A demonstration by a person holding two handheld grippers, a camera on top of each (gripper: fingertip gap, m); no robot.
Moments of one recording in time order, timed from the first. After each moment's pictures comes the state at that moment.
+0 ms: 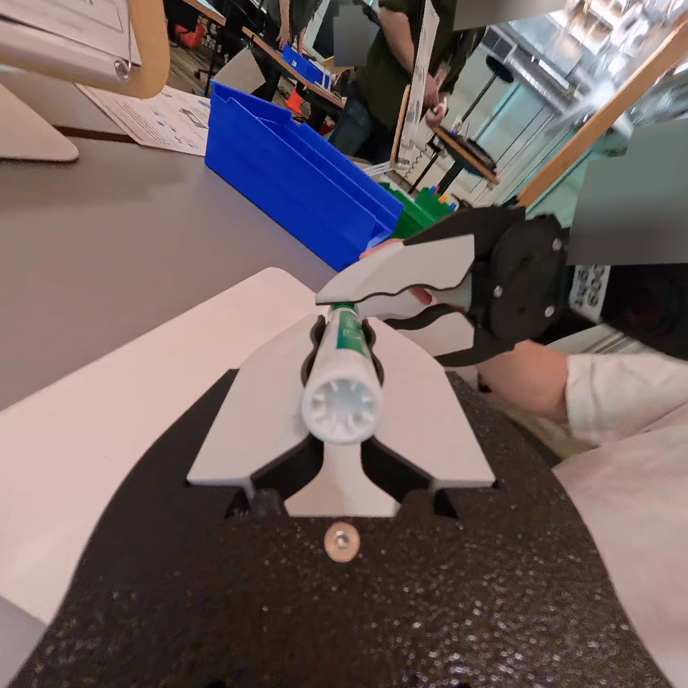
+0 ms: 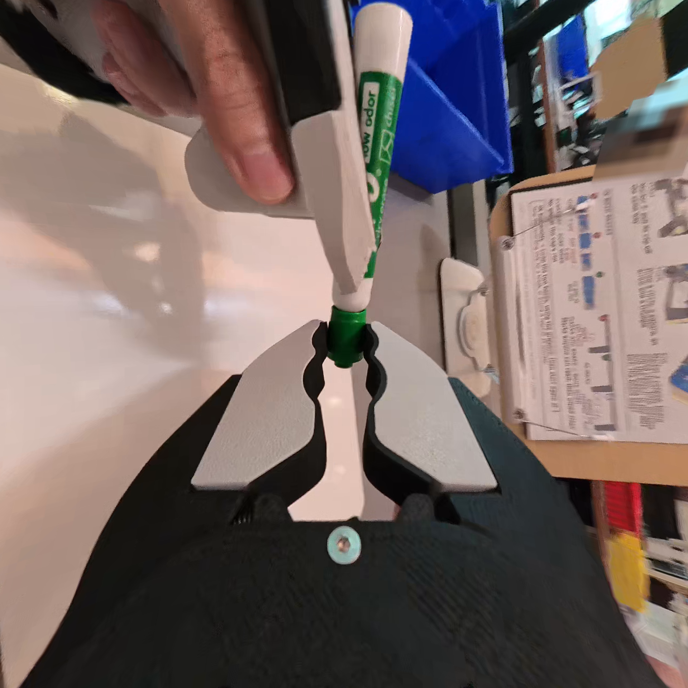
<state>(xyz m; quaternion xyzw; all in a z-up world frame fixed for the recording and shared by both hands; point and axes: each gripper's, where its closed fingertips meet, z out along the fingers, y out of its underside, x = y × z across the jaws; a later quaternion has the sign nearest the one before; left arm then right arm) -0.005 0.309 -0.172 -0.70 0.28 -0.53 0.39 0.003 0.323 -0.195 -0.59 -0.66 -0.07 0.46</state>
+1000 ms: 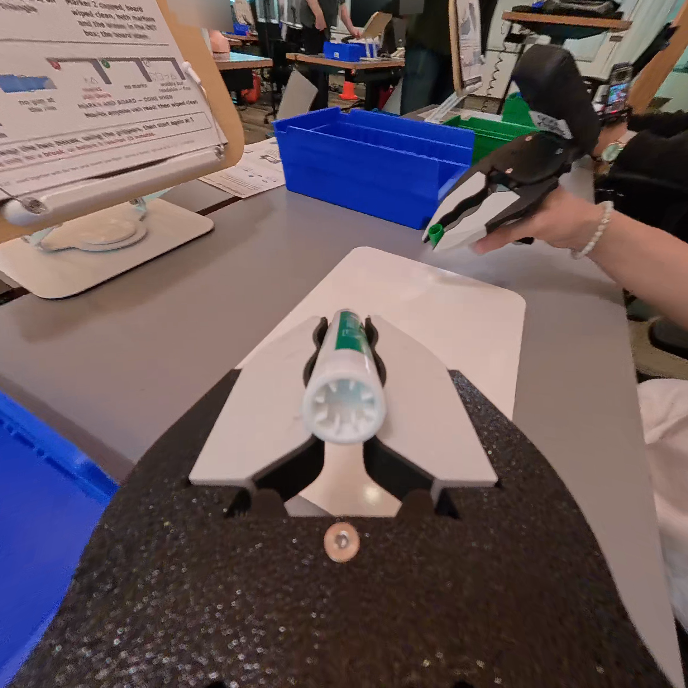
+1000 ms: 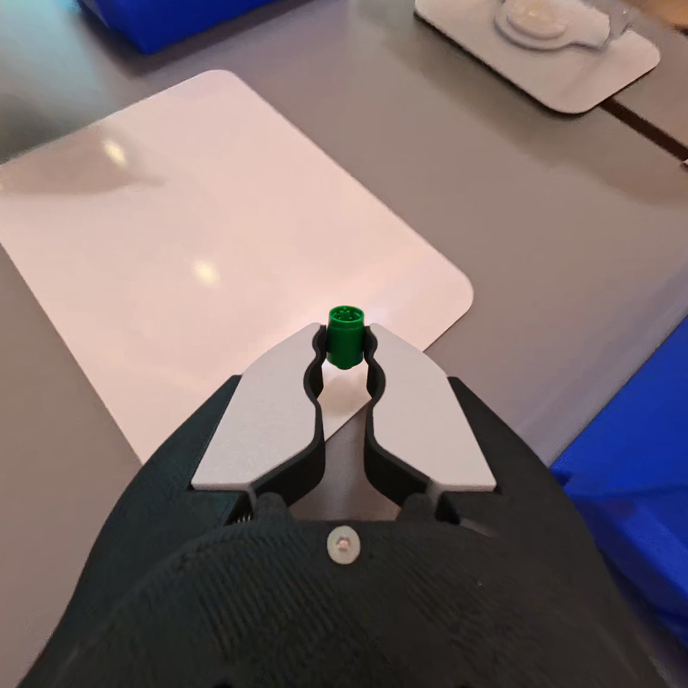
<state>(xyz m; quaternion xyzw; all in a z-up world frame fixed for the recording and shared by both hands) -0.071 0.318 -0.180 -0.68 0.40 -0.35 0.50 0.152 0.314 -0.250 -0.82 -0.36 0.16 0.41</state>
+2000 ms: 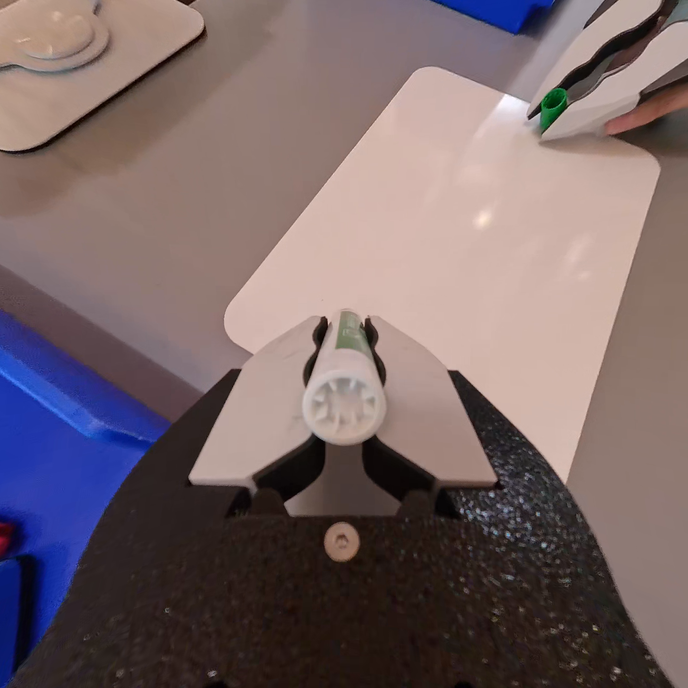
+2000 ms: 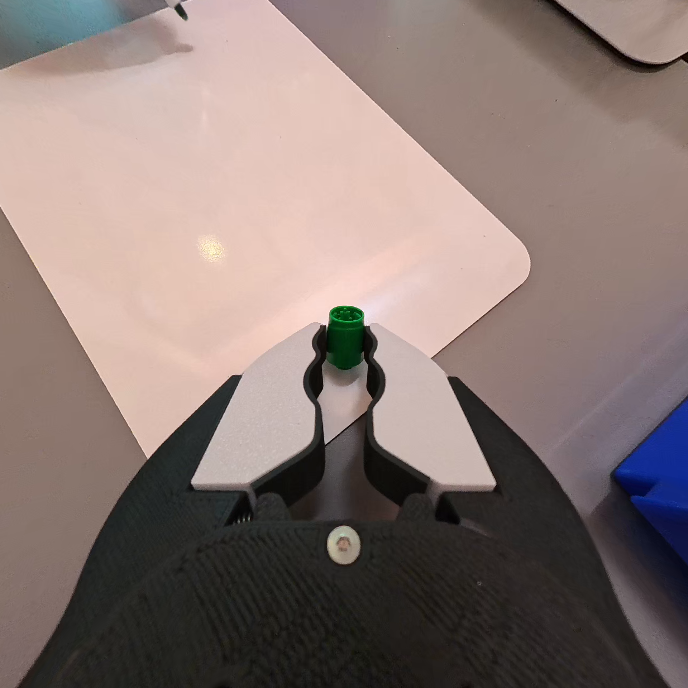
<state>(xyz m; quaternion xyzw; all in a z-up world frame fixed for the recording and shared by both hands) -0.095 0.342 -0.249 -0.78 0.45 -0.24 0.36 0.147 0.295 -0.283 -0.82 -0.39 0.16 0.39</state>
